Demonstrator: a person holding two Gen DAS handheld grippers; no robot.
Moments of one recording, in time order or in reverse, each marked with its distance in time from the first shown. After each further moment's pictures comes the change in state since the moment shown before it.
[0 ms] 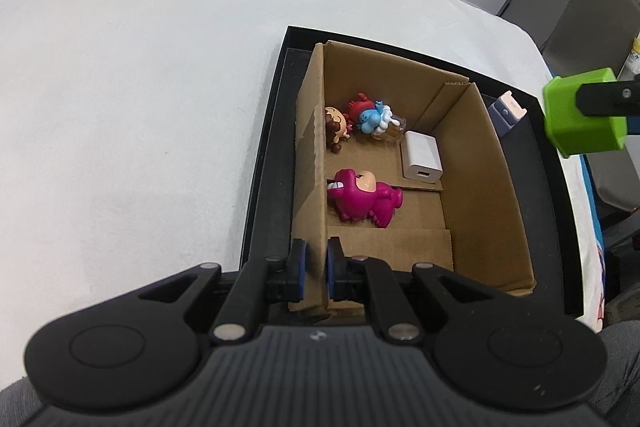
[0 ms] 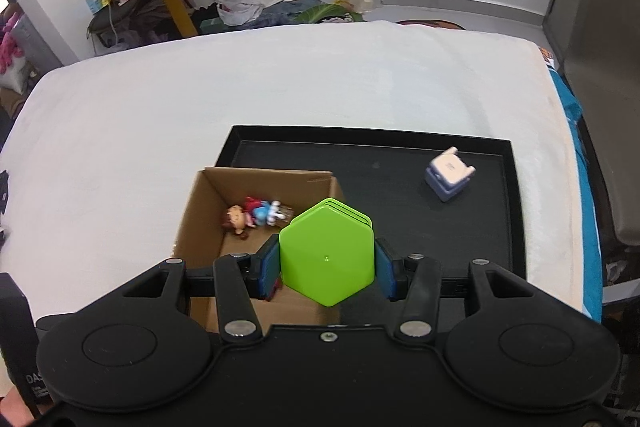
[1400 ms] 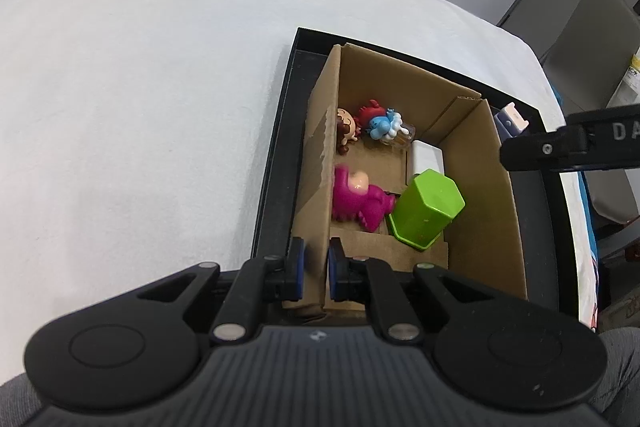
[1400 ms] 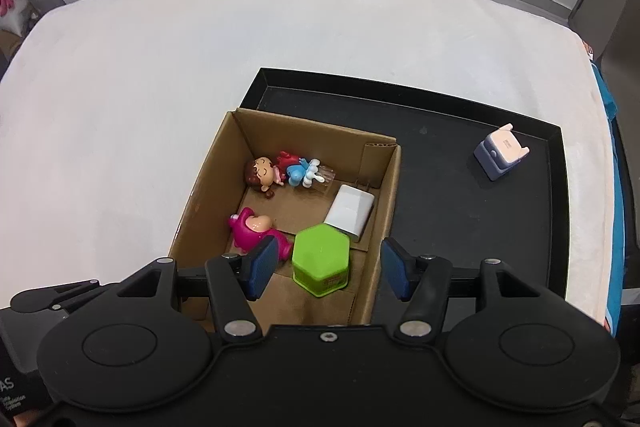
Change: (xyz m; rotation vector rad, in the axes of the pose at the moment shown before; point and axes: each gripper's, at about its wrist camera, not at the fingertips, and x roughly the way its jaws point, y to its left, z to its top) left arm -0.003 0.014 -0.001 -0.035 -0.008 -0.027; right arm 0.044 0.046 -0.004 -0.081 0.126 -0.017
